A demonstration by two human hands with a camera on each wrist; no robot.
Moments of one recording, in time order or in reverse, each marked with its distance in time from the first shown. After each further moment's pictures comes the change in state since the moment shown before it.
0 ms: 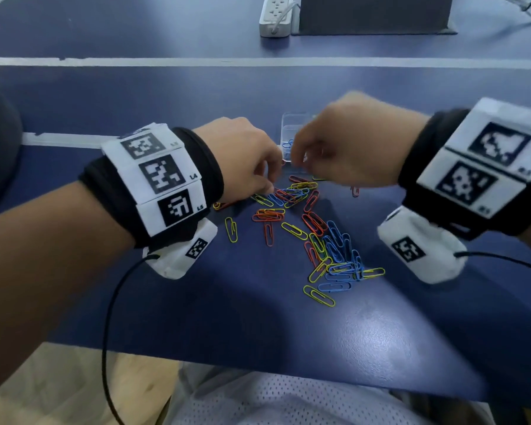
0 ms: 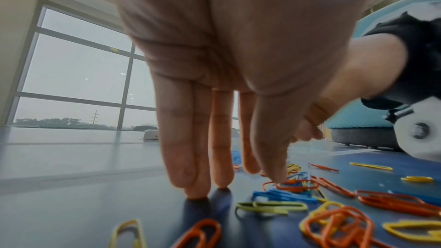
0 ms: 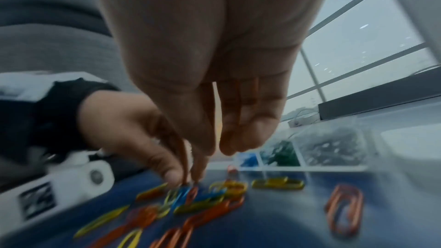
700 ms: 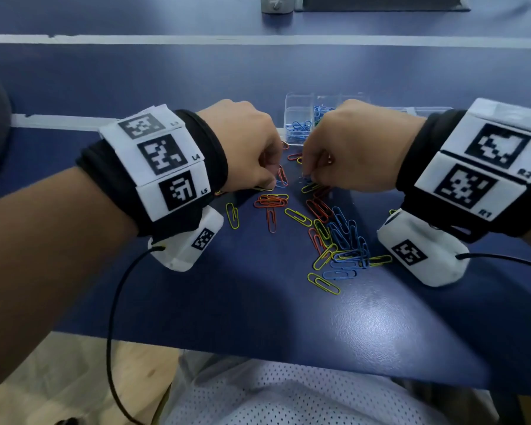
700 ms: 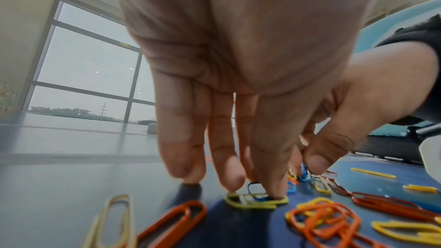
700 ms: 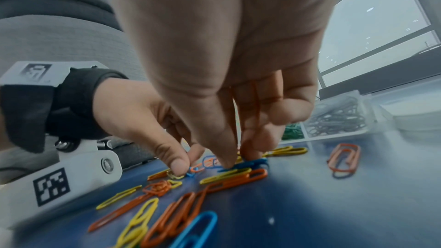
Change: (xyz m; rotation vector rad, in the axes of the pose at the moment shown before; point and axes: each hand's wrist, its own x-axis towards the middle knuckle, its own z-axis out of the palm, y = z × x) left_hand 0.003 0.002 0.007 0.064 0.007 0.014; right_hand -0.001 -0.004 0.018 -0.014 -0.107 0.083
